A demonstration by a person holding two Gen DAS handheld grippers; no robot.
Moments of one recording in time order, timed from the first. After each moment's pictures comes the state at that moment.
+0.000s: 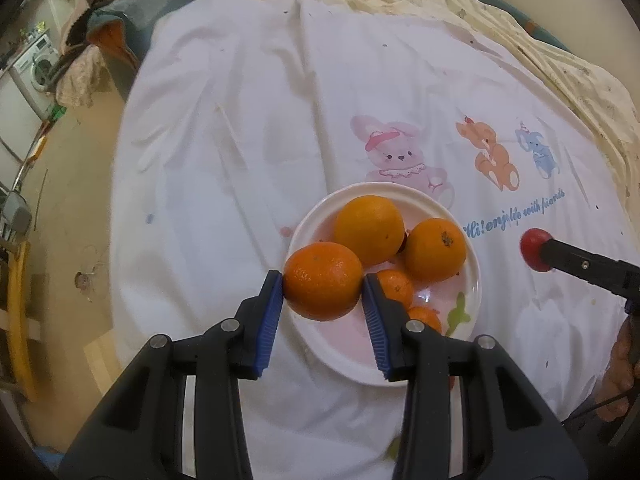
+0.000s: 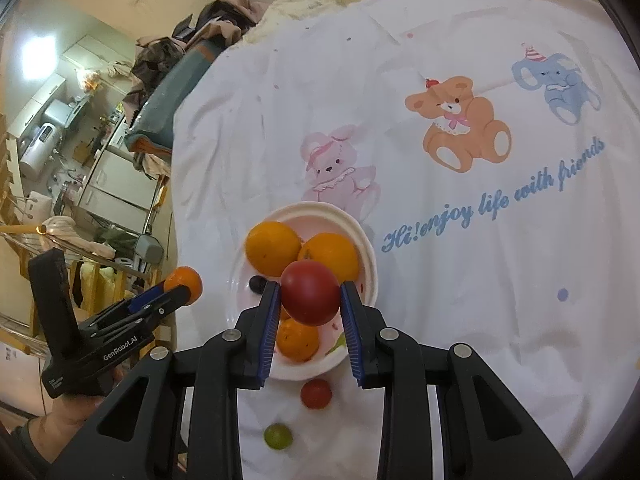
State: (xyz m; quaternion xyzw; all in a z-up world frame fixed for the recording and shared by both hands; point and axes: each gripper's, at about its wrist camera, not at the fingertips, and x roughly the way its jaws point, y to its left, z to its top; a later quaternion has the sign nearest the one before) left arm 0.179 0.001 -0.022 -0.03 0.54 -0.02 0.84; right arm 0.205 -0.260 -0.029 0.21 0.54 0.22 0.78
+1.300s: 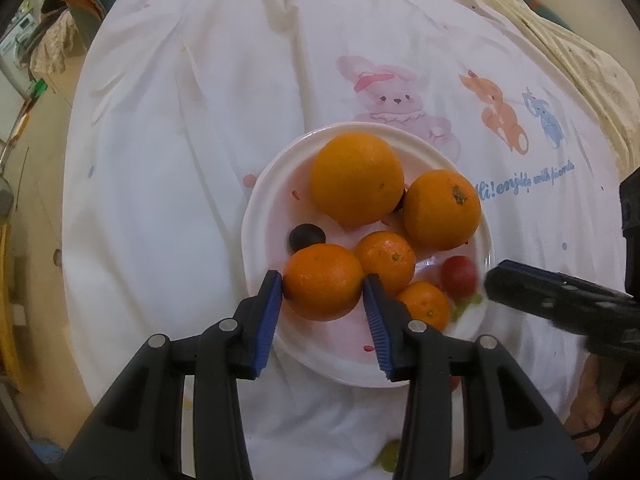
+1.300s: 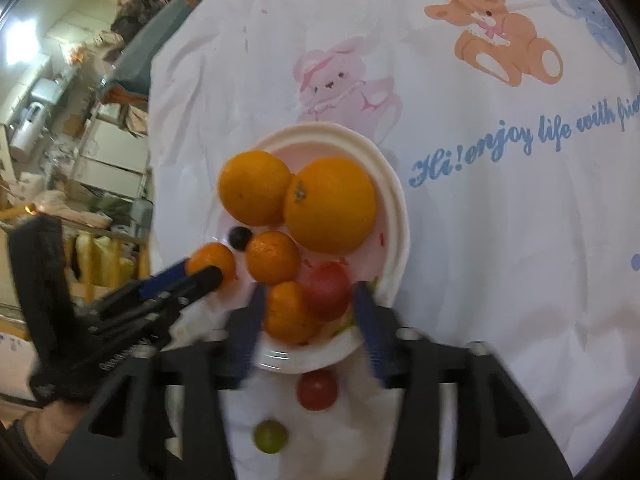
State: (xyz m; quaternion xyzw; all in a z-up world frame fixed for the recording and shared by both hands) left arm 0.182 -0.010 -0.073 -0.05 0.59 -0.04 0.81; right arm 0.201 -0.227 -0.082 0.23 0.60 0.24 0.73
